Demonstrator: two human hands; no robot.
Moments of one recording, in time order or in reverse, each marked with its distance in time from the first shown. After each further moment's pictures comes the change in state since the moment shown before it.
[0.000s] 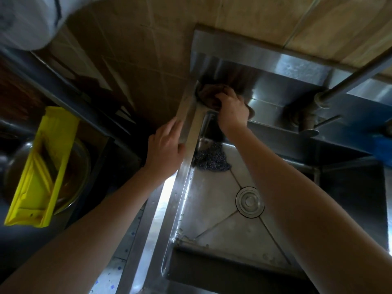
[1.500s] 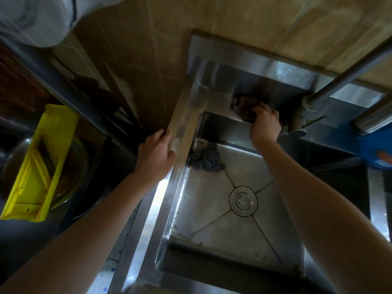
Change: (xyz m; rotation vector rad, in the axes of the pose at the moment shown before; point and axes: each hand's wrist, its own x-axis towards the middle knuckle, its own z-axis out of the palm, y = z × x) left_hand -0.026 -0.002 -0.011 -0.003 -0.119 -0.120; right_hand -0.029 0.088 -0.024 -0.046 0.106 0.235
